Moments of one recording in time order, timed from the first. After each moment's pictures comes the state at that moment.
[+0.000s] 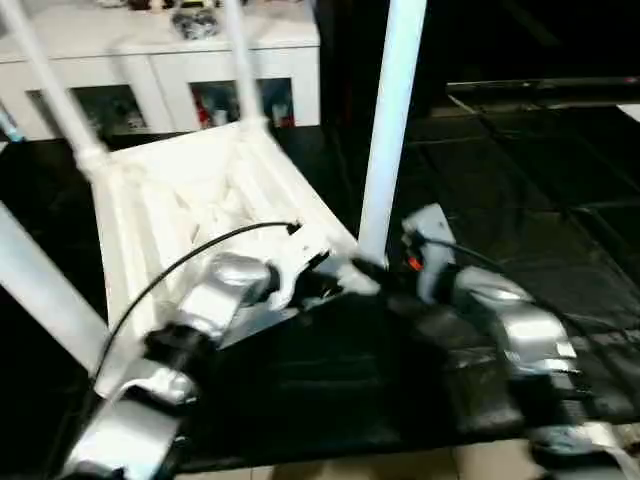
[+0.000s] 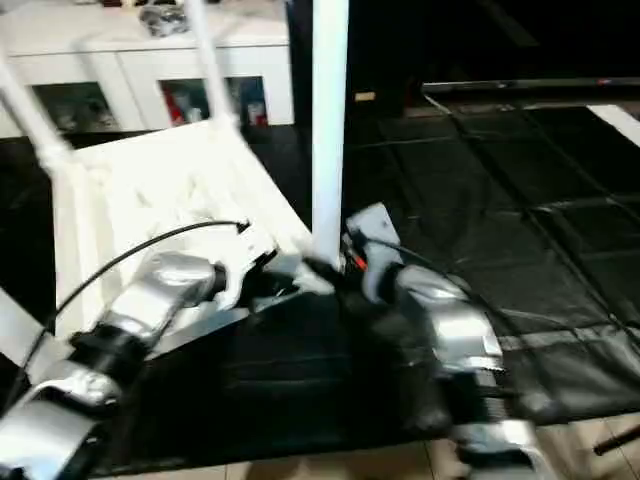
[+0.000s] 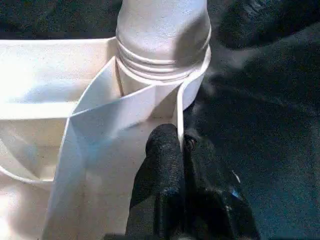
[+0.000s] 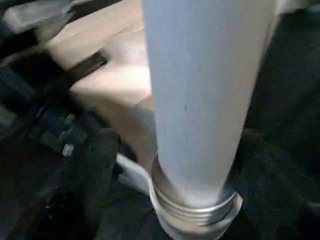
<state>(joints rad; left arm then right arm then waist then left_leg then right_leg) -0.65 0.26 -0.31 0.62 0.01 0.23 -1.05 -0.44 -0.30 0.09 0.29 0.17 0.38 0.90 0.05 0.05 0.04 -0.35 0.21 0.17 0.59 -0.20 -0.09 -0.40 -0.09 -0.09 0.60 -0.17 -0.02</state>
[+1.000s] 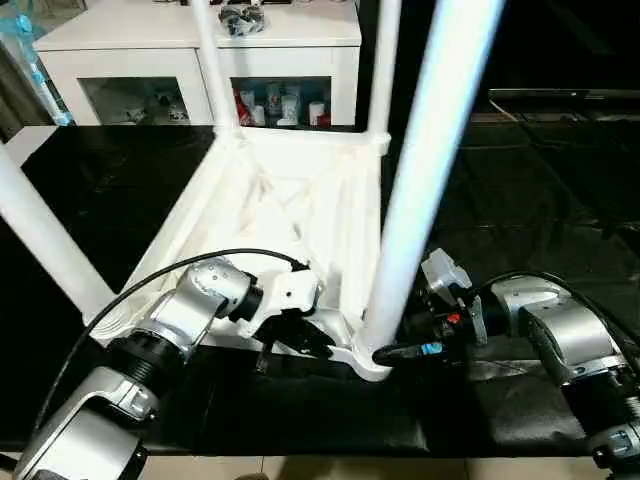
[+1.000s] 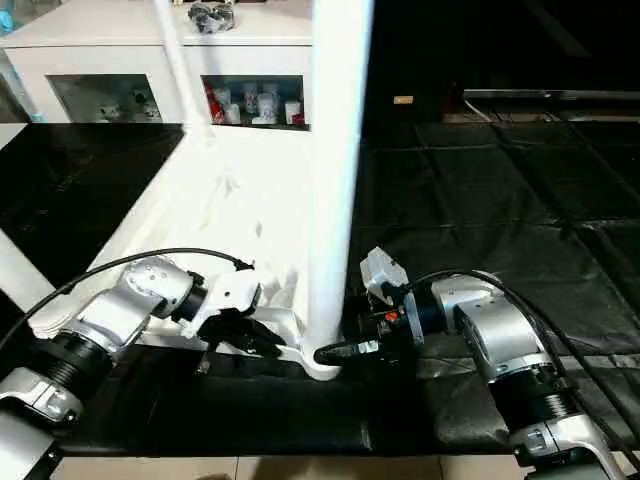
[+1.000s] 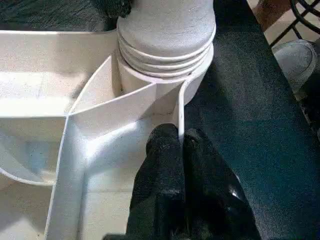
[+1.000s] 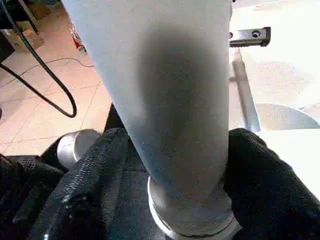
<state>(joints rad) -0.62 0.39 -0.45 0.54 0.00 0.03 -1.44 -0.44 -0.50 0.23 0.29 0.28 0.34 1.50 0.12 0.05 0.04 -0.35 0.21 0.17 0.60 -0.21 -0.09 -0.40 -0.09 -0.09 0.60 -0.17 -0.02</state>
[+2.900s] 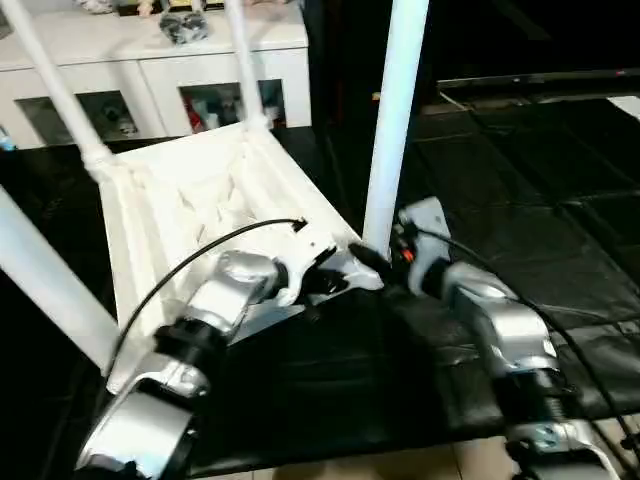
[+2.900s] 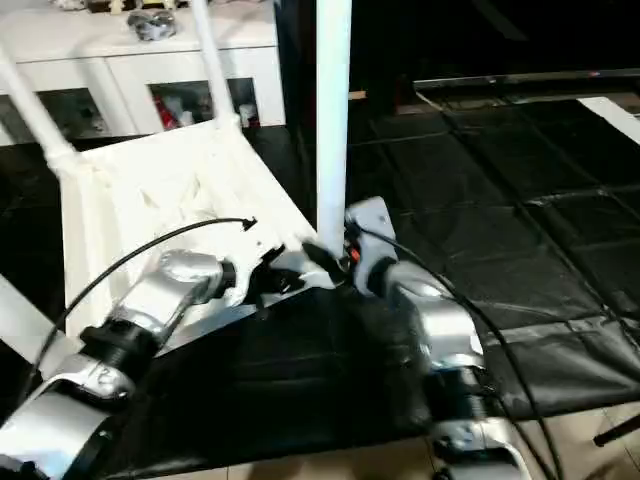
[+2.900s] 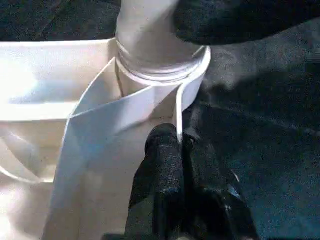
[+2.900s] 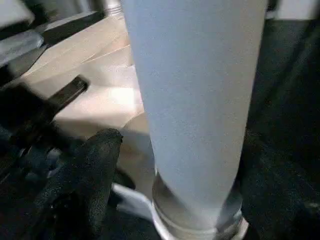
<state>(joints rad) -0.69 0.22 -0.28 0.69 0.04 0.22 -0.98 -0.44 -0.20 0.03 0.29 0.16 0.40 0.76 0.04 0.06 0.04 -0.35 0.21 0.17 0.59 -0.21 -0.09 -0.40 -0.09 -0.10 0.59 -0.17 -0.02</state>
